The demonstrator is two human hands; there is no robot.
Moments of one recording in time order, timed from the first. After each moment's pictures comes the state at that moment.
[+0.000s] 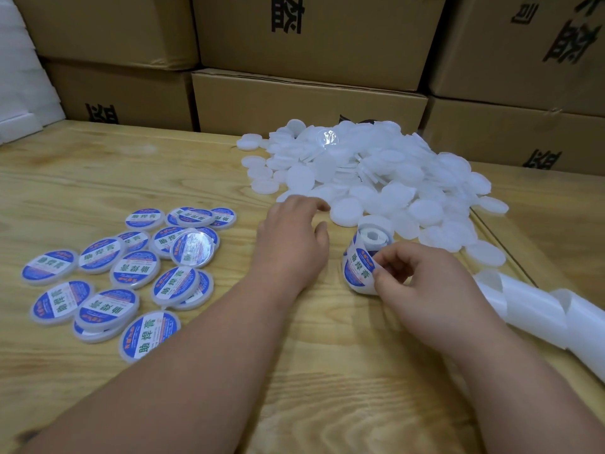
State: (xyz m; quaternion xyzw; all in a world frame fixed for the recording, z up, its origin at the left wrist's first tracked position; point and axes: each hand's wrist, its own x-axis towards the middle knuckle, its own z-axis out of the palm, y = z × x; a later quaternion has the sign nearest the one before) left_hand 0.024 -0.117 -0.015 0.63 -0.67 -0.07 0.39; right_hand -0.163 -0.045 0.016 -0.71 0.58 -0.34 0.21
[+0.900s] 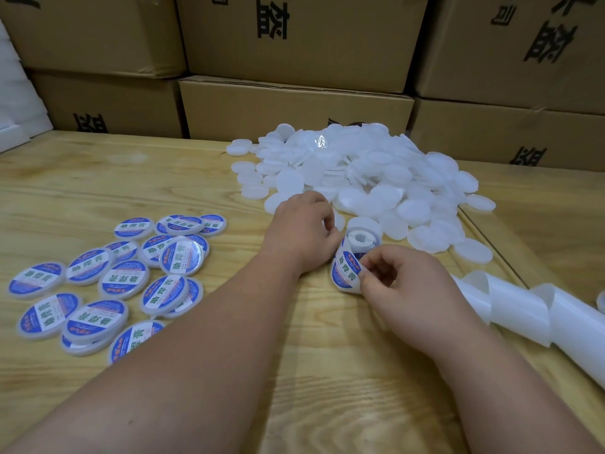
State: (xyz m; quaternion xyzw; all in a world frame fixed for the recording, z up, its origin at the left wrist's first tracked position) left_hand 0.010 -0.157 -0.011 0.55 -0.76 -0.04 0.34; right_hand -0.162 -0.050 0.007 -0.70 0.58 -0.35 0.22
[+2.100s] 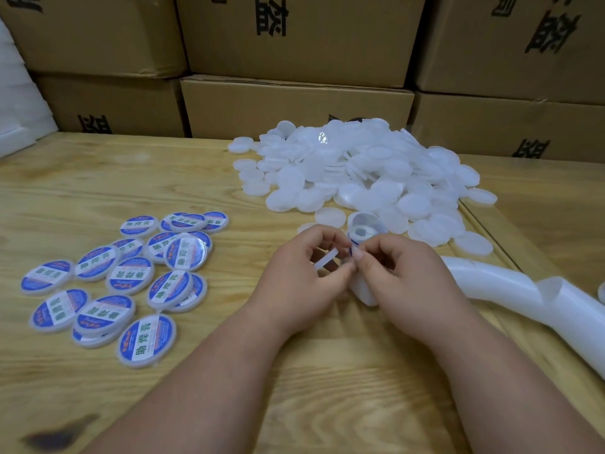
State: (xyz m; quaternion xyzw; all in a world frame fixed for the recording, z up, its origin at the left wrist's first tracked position) left_hand 0.009 -0.053 -0.003 0.44 -0.64 -0.37 0.51; right_hand -0.159 -0.049 0.011 -0.69 0.56 -0.38 0.24
